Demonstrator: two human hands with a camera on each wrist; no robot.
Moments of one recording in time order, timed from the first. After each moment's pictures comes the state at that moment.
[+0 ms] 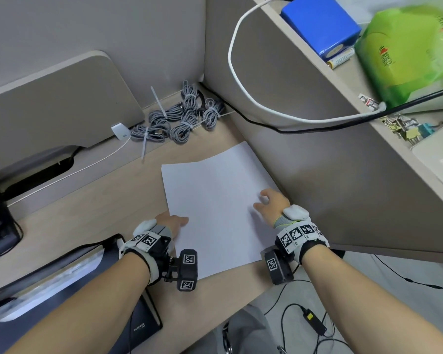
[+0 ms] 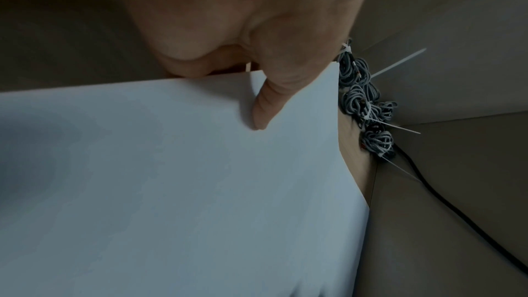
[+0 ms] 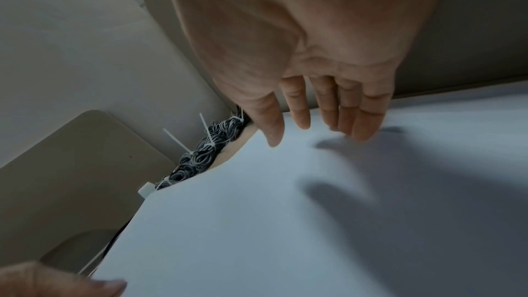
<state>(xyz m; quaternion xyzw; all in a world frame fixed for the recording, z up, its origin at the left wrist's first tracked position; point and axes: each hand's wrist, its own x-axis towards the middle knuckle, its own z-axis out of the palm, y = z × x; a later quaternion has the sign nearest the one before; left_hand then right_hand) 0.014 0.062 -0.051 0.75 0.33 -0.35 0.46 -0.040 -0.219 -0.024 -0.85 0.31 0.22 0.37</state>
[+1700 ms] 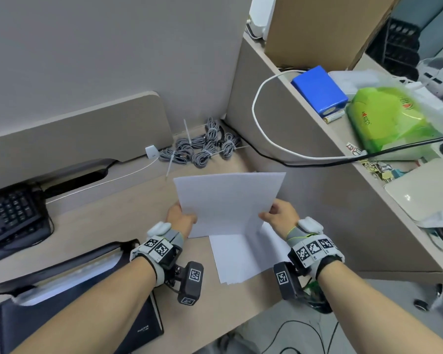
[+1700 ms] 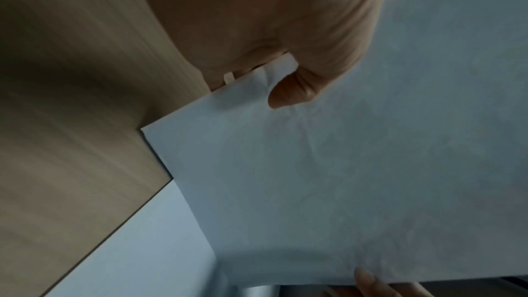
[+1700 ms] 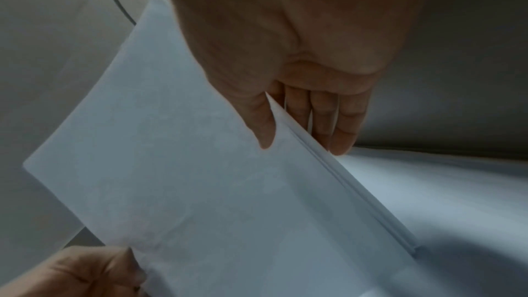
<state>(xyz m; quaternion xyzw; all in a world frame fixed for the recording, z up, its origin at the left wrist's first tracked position) 0.008 0.040 0.077 0.80 0.19 -0.17 0.54 -0.033 -0.210 0.073 -0.85 0.18 0.14 0.47</state>
